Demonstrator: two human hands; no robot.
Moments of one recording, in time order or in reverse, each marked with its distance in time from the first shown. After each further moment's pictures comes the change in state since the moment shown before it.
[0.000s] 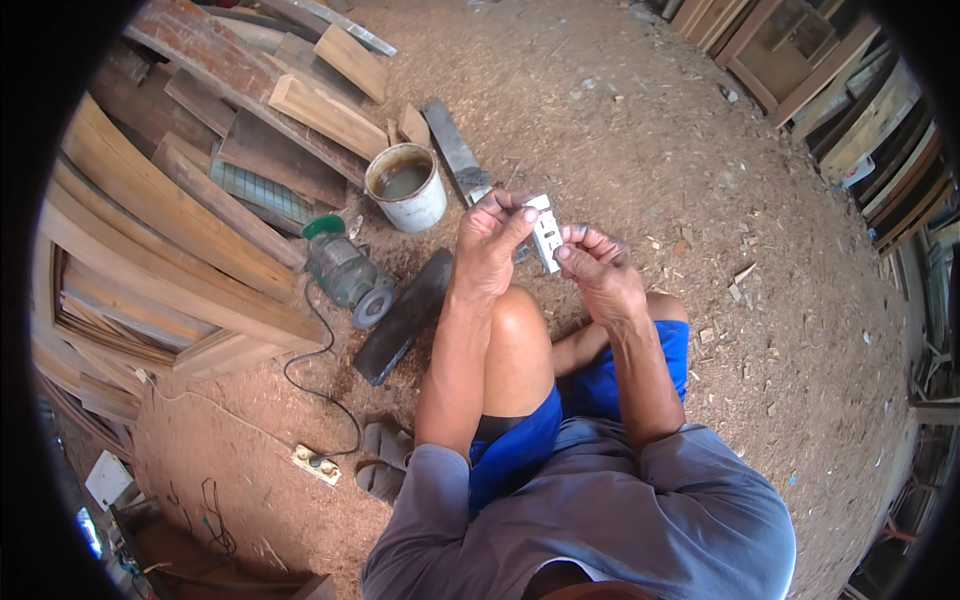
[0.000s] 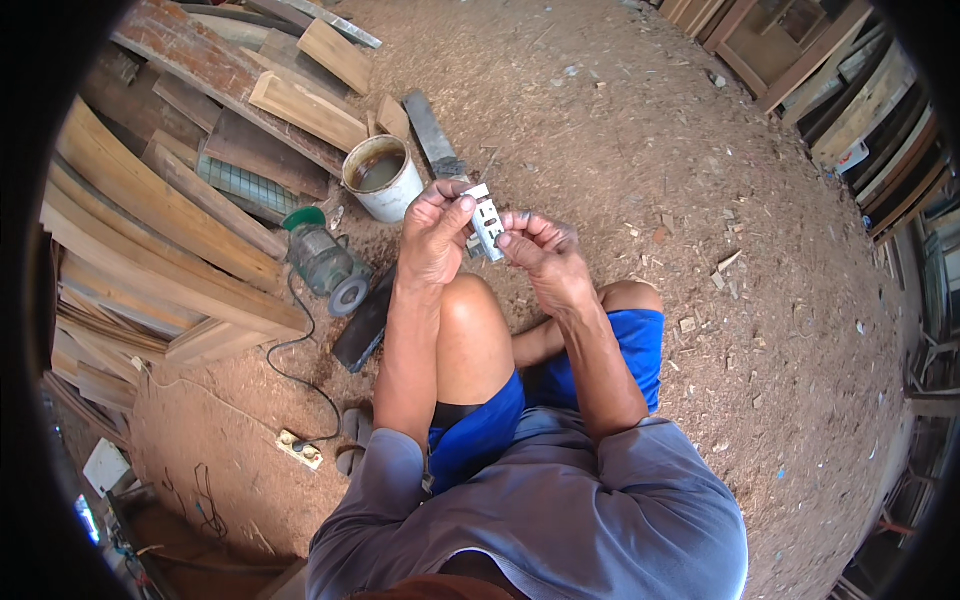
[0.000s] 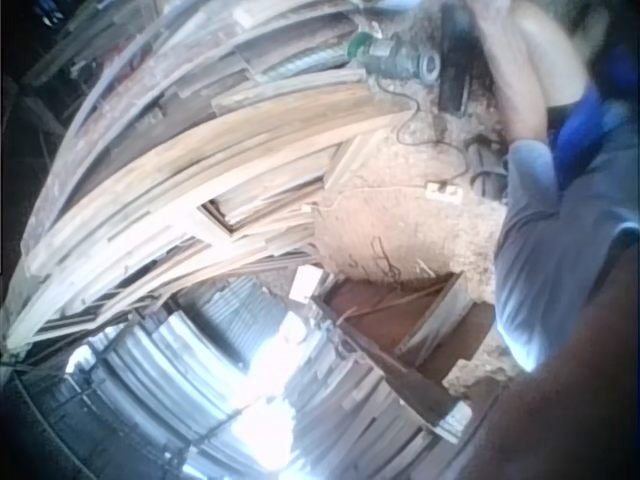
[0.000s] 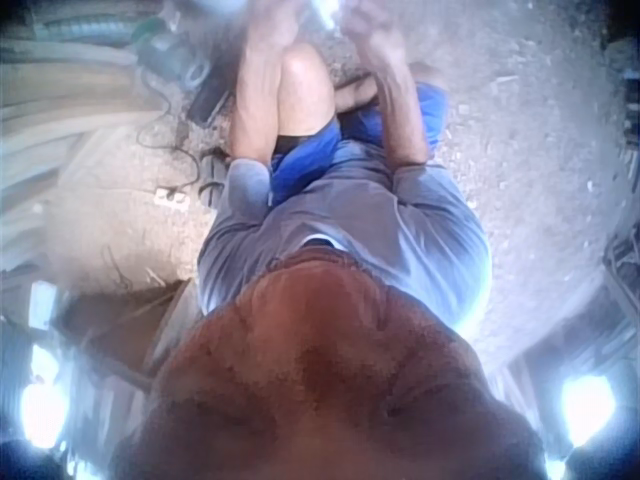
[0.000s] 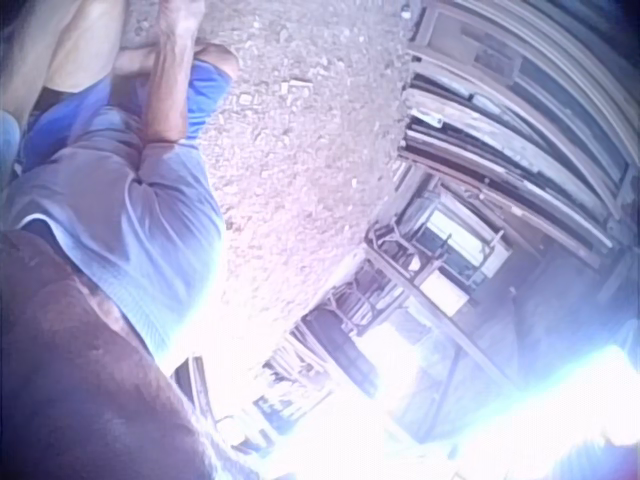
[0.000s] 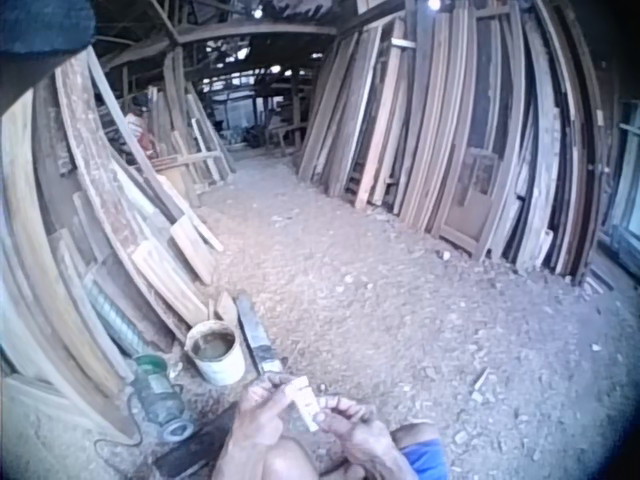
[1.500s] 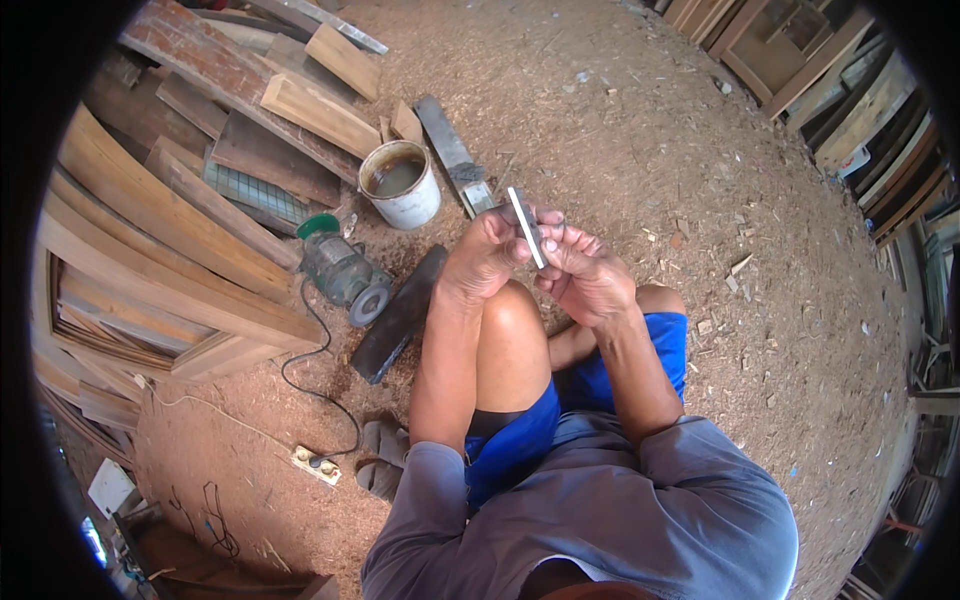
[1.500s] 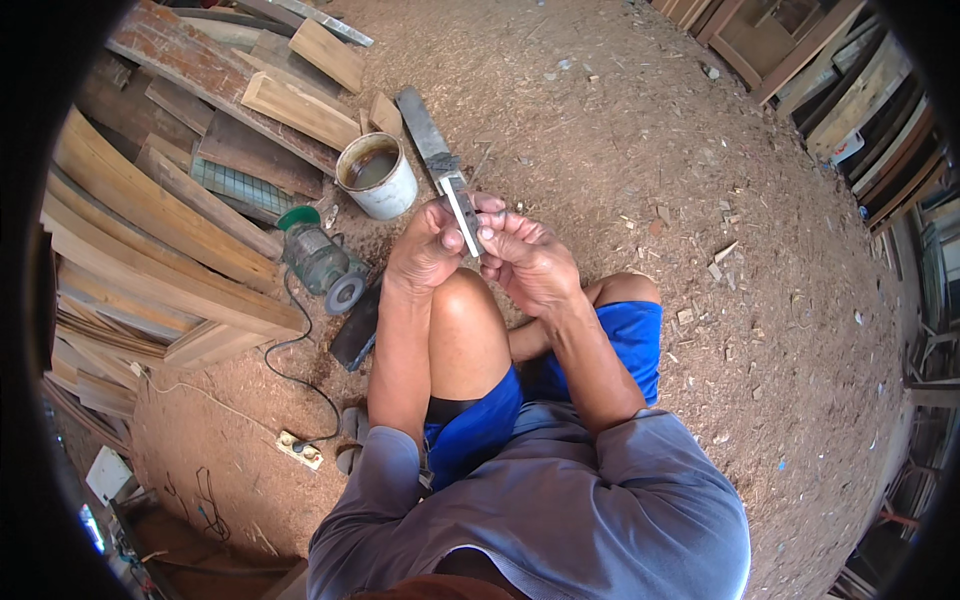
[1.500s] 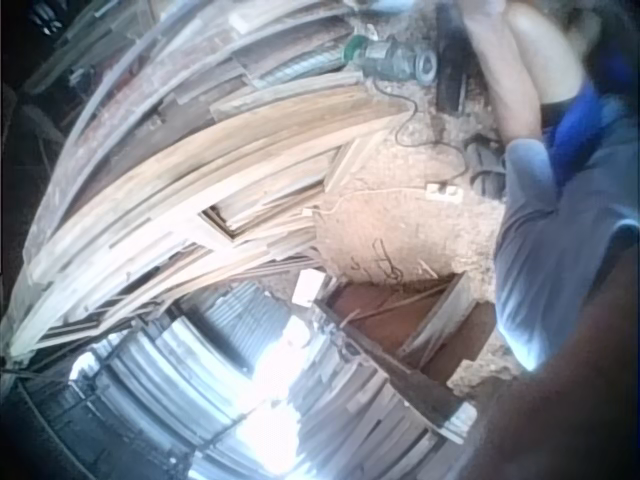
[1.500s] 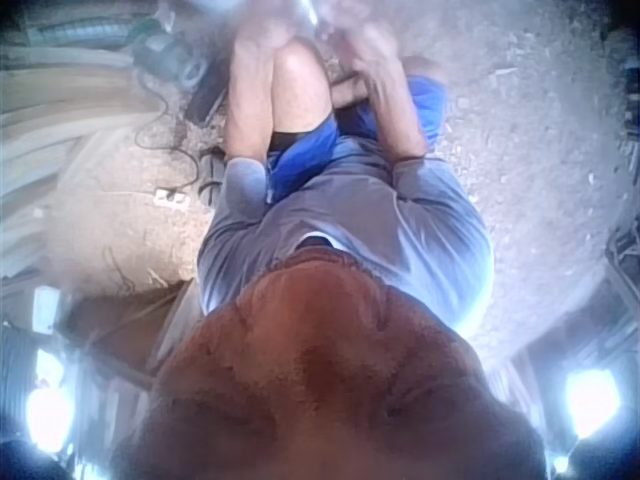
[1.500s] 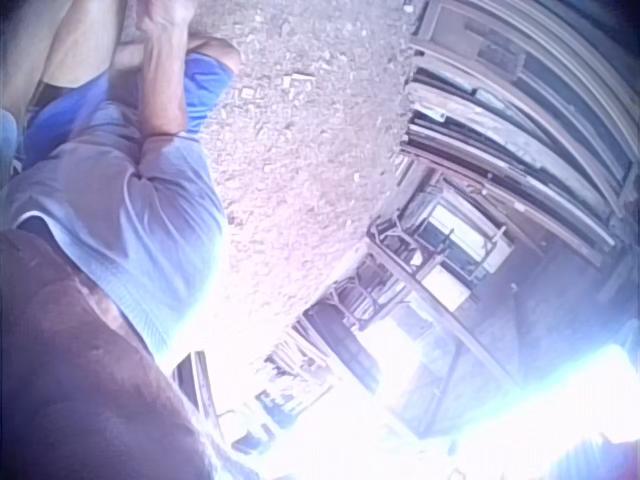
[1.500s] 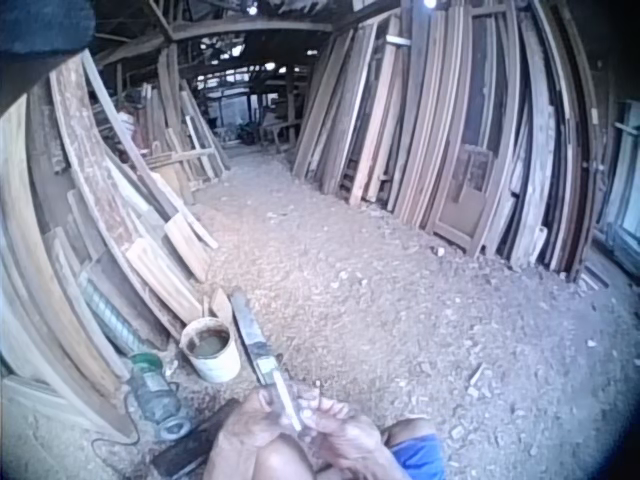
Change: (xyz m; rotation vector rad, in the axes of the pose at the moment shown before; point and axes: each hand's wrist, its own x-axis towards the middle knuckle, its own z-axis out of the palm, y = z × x) left_hand -0.009 0.015 -0.004 -0.048 -0.285 -0.293; right_hand -0.006 -0.007 0.015 0.377 -0.154 0.258
